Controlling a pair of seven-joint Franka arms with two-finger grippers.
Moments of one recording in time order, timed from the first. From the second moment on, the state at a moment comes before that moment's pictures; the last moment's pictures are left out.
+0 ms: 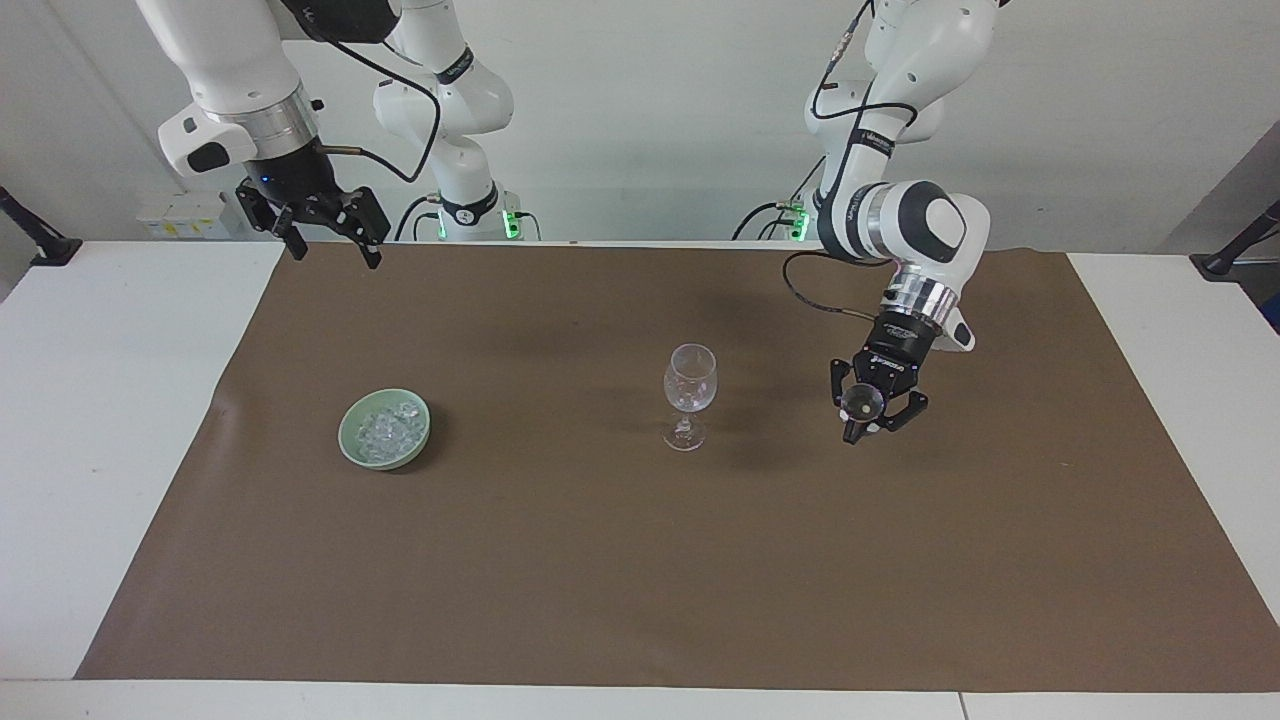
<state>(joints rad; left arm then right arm) -0.14 0.09 -0.25 -2.09 -2.17 2.90 -0.63 0.08 -0.06 -0.08 -1.61 -0.01 1.57 0.17</state>
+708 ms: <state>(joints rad) -0.25 0.09 -0.26 -2.06 -2.16 3.05 -0.63 0.08 -0.06 -0.08 -1.61 -0.01 1.57 0.17</state>
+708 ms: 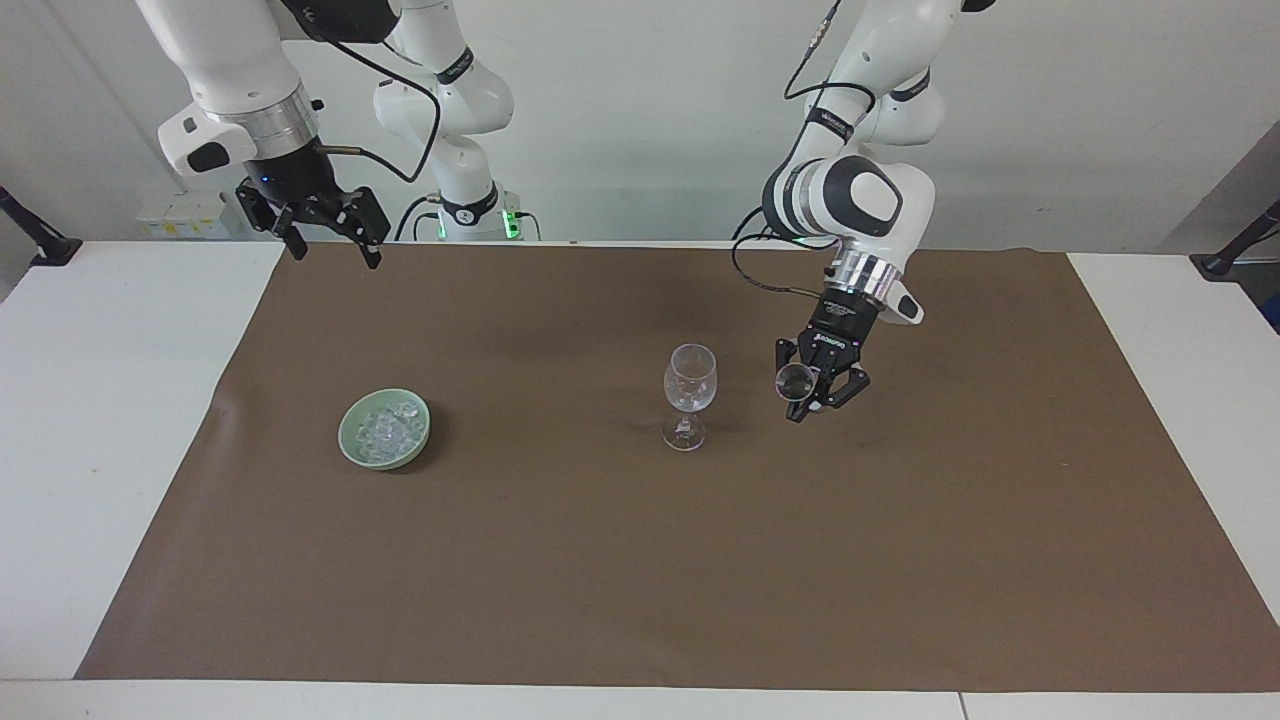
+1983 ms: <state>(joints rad) -0.35 0.02 -0.26 -2.12 -2.16 3.11 -0.62 0.08 -0.06 -0.08 -1.61 -0.01 1.57 0.17</state>
